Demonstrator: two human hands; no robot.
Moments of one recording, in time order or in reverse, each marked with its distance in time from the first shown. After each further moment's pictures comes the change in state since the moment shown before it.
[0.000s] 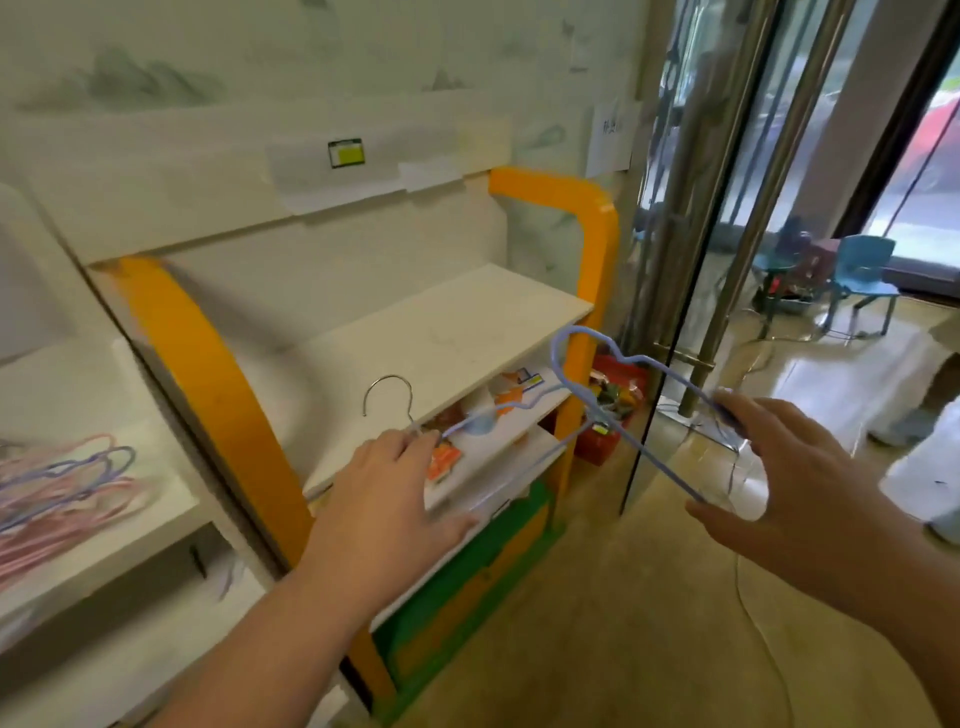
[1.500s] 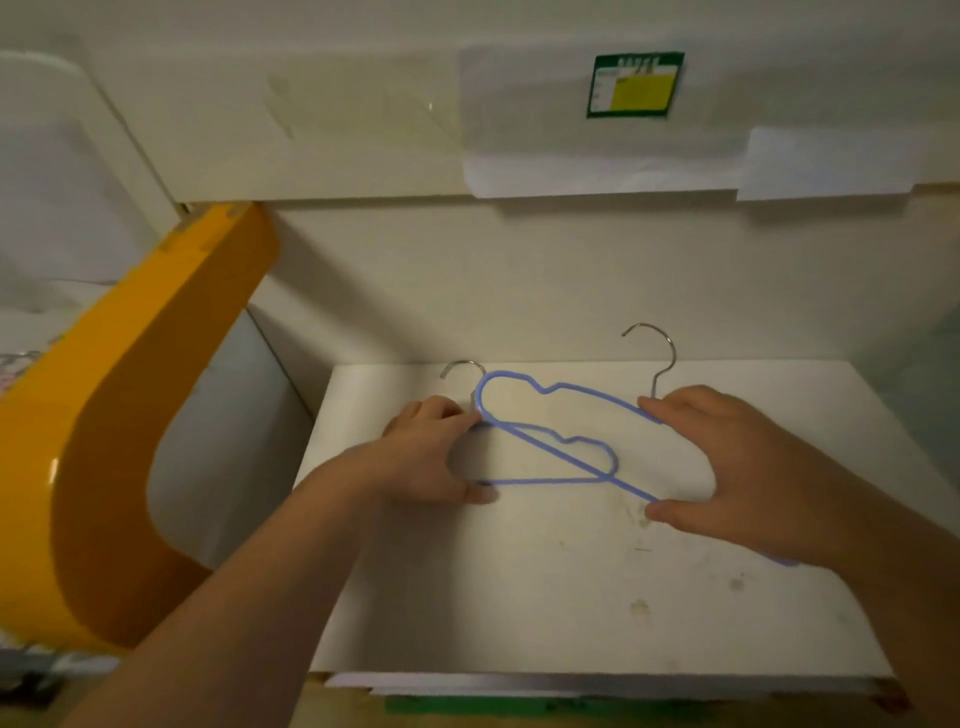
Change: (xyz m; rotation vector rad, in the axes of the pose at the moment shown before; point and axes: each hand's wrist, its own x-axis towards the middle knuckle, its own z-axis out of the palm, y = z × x) left_hand 0.281 -0.223 0.093 -0.085 -0.318 -0.702; right_hand 0.520 -0.123 0.208 0.127 -0.525 -0.980
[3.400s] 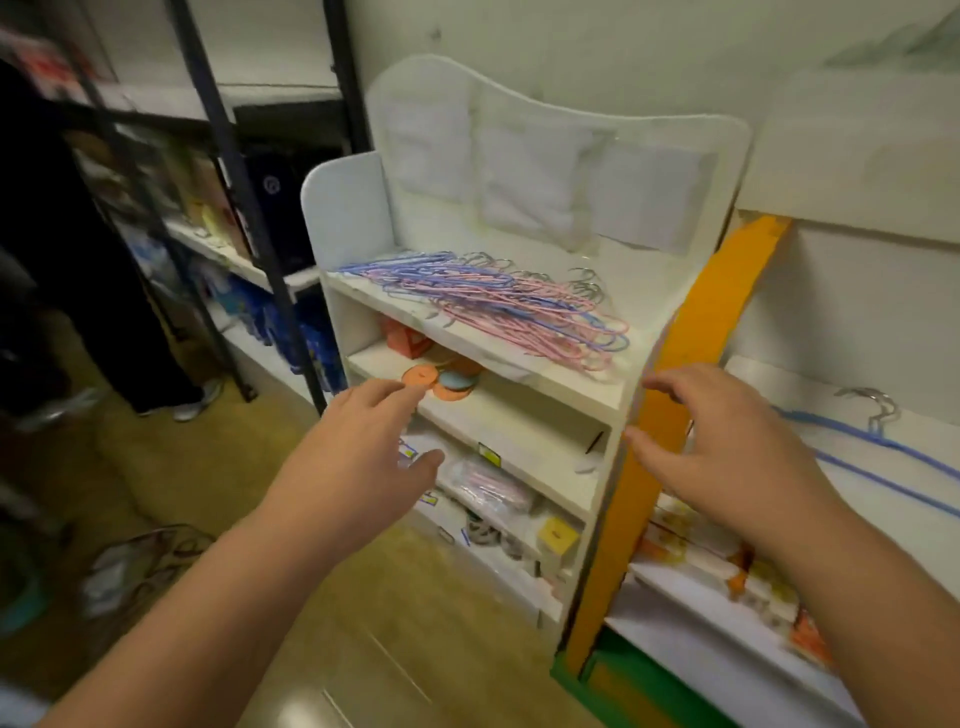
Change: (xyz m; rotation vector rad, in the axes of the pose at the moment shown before) left_hand -0.521 -0.089 0.010 0.043 0.702 -0.726; right_hand -0.067 -0.385 0.075 0.098 0.186 -0.504
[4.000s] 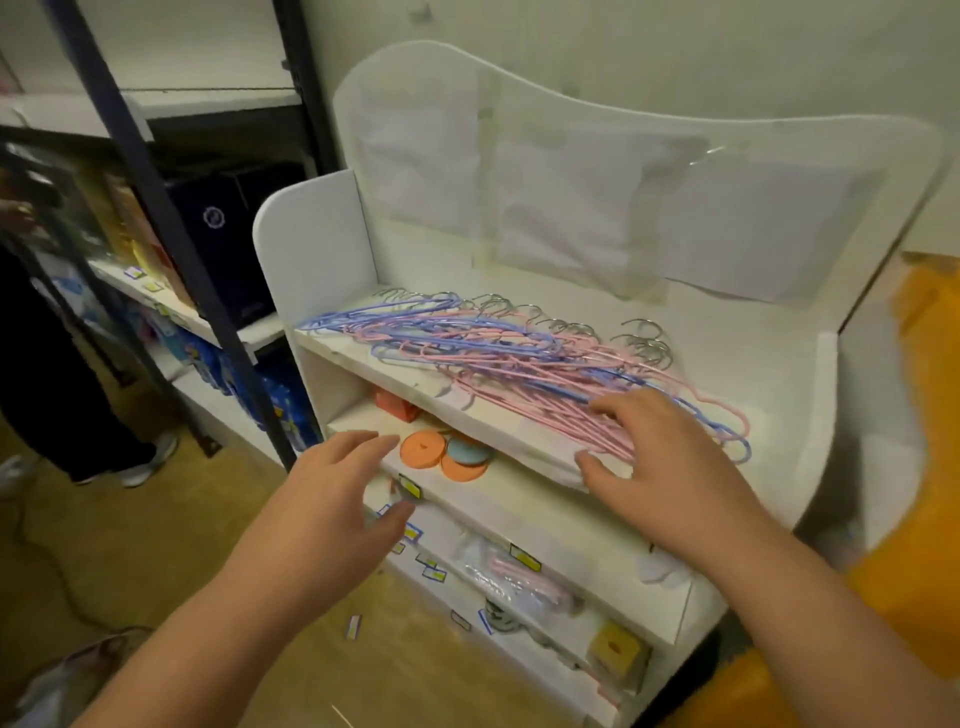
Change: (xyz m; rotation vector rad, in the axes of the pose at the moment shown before) left_hand 0.192 -0.145 0.047 -0.090 -0.069 -0.014; right_hand 0.209 -0.035 0.139 0.060 -0.030 0.073
